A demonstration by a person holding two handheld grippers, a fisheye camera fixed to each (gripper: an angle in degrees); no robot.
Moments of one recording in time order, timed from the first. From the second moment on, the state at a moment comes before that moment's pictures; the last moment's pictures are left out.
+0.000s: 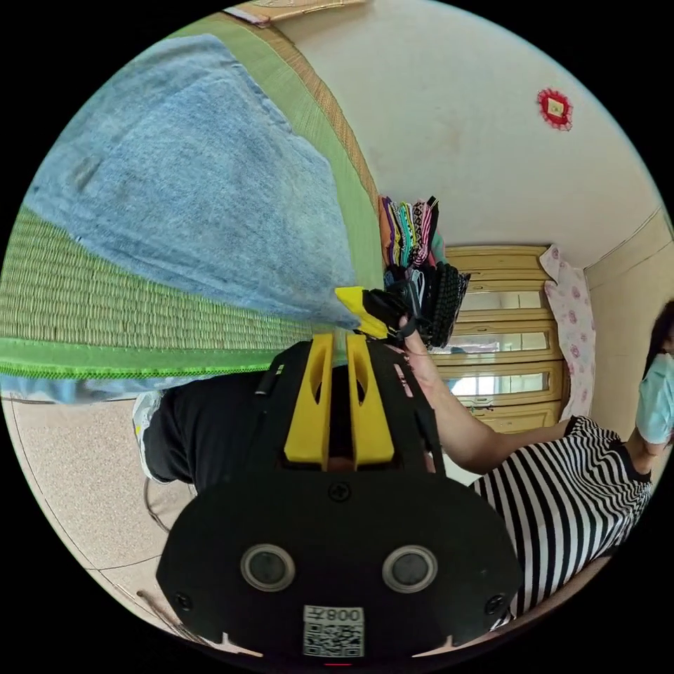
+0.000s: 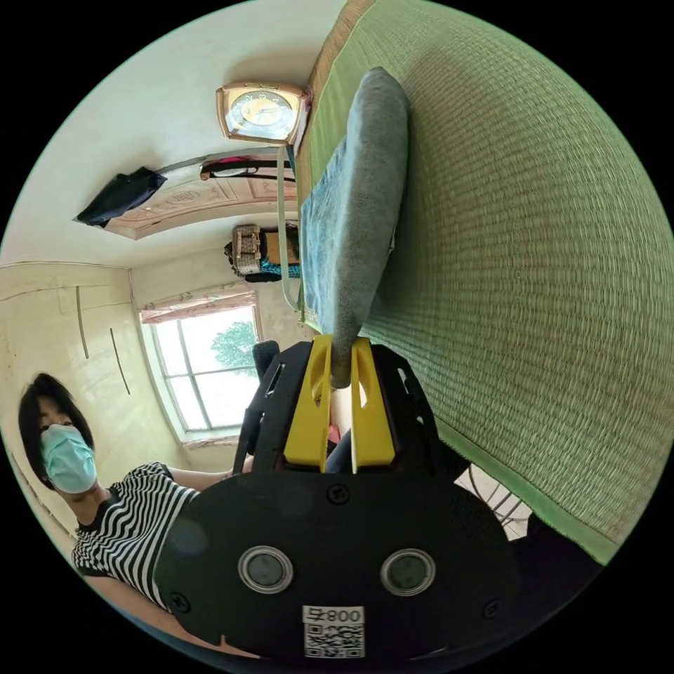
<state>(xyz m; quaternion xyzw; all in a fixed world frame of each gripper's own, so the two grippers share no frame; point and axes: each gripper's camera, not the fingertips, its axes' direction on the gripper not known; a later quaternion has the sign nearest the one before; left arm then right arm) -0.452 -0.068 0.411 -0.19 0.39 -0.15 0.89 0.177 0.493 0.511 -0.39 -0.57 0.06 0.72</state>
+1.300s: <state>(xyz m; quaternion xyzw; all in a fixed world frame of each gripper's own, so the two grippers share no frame) -0.507 -0.055 0.392 0.01 0.45 -0.48 0.75 0.208 0.501 0.461 -0.33 -0.61 0.03 0.73</state>
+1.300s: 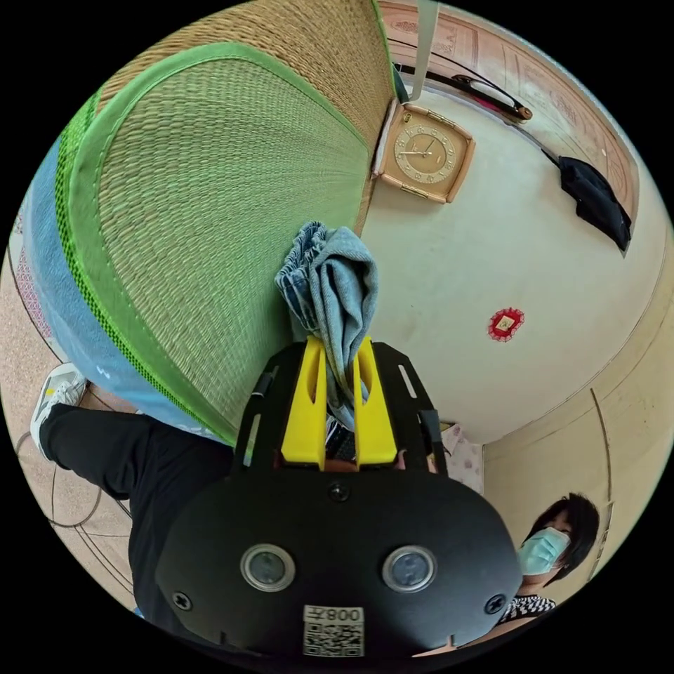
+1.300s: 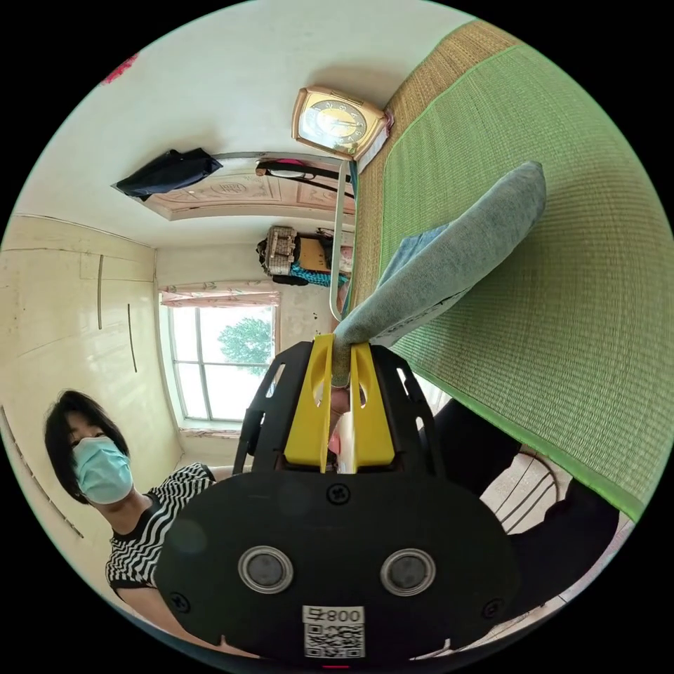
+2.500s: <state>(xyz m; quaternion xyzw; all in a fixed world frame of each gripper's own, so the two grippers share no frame) 0.067 -0.180 0.336 -0.17 0.51 -0.20 0.82 0.490 0.724 0.323 -0.05 -0.63 0.15 0.76</state>
